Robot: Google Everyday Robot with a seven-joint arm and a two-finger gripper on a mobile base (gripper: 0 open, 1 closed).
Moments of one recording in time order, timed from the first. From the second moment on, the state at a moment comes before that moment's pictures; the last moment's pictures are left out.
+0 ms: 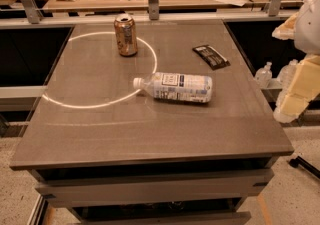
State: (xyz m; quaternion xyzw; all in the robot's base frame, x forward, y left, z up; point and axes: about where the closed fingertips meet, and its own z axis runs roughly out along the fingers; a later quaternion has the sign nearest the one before) arm 0.438 -0.217 0.976 -0.60 0.78 -0.03 0.16
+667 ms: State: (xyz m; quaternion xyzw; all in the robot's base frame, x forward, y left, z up) arm 0.437 -0.193 0.975 -0.61 0.78 -0.02 0.17
